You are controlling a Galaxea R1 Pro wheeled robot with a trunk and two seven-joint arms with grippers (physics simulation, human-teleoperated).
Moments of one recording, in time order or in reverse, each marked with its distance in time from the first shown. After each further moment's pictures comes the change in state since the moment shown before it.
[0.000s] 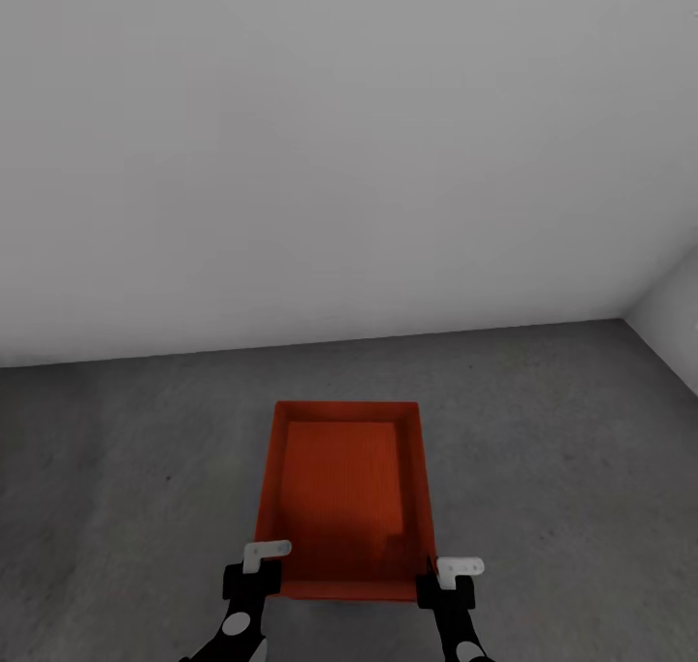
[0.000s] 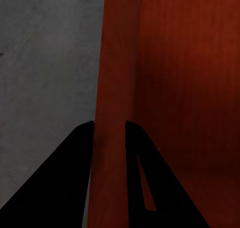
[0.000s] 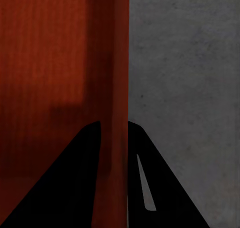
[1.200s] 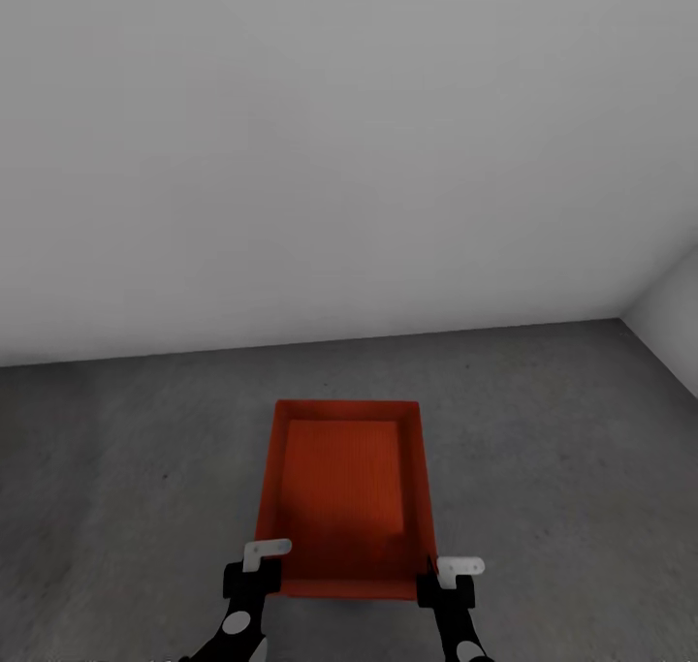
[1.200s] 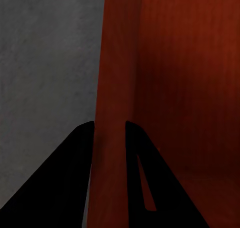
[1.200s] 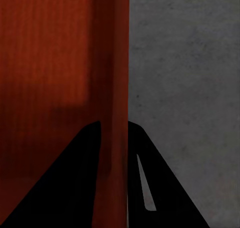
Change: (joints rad) left arm 0.000 0.000 -0.001 -0.006 -0.001 -0.001 0.001; right arm 0.000 0.000 0.000 -0.001 -0.001 -0.007 0.000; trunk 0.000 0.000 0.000
